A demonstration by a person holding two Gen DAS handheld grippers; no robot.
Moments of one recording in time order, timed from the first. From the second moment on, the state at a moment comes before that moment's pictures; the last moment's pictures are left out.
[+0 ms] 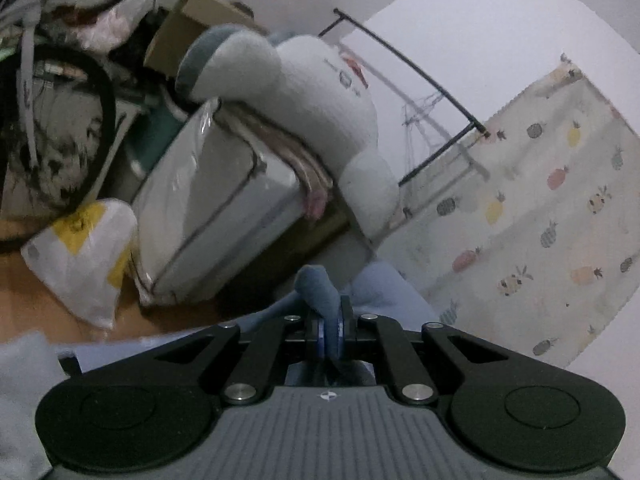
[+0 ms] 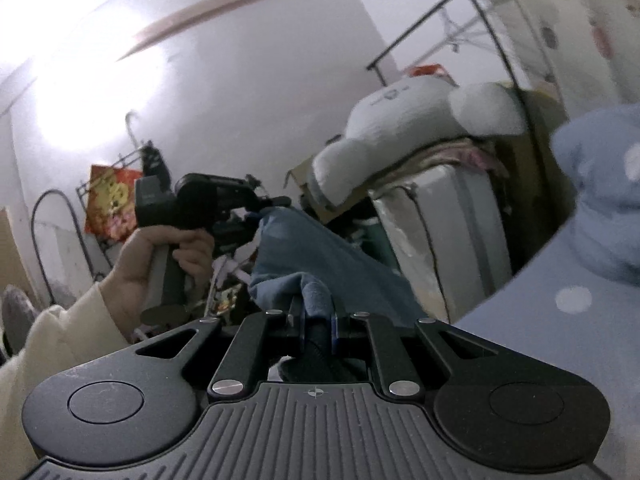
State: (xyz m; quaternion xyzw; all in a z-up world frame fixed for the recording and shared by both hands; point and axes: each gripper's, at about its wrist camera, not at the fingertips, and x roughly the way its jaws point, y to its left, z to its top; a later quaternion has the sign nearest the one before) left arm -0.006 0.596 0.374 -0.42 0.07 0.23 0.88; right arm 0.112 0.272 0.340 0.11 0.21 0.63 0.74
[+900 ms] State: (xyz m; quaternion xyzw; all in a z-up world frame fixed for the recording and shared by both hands) left arm -0.213 0.683 0.200 -0.48 0.05 0.28 0.83; right arm -0.111 0.394 0.232 -0.20 0.16 0.72 0.65
